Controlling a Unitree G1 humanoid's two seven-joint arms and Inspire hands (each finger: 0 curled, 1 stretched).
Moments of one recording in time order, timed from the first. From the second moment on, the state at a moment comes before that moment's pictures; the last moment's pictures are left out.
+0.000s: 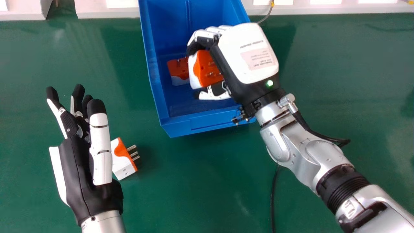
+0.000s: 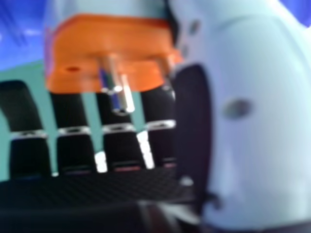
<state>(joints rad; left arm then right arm) 0.35 -0.05 -0.11 -0.20 -0.06 -0.44 0.35 -0.76 -0.17 0.49 0.81 -0.95 -0.27 -0.72</state>
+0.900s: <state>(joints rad) 0.35 -0.05 -0.11 -0.20 -0.07 -0.45 0.35 -0.71 -0.18 0.57 0.74 -1.01 -0.45 -1.23</state>
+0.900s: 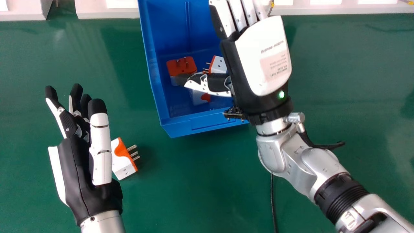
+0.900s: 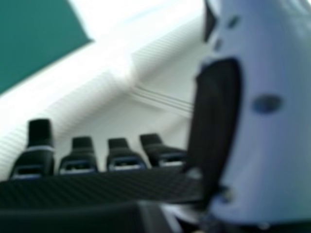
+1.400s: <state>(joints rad) 0.31 -0.05 -0.01 -0.21 -0.08 -0.43 0.41 -0.61 -0.25 0.74 0.43 -1.15 -0.62 -1.20</state>
